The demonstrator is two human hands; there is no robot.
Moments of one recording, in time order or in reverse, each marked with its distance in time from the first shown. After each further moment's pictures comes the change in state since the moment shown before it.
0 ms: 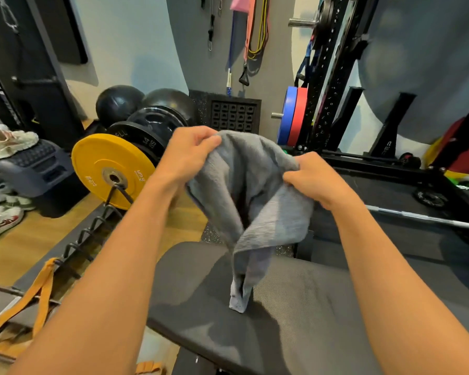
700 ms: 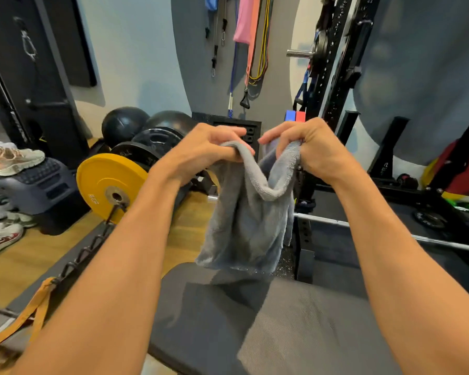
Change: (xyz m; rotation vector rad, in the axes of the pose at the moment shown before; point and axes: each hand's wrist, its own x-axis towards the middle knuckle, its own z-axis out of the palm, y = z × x) left_hand 0.019 0.050 -0.024 -0.068 -0.353 0.145; right_hand 0.013 -0.069 -0.050 0.181 0.003 -0.609
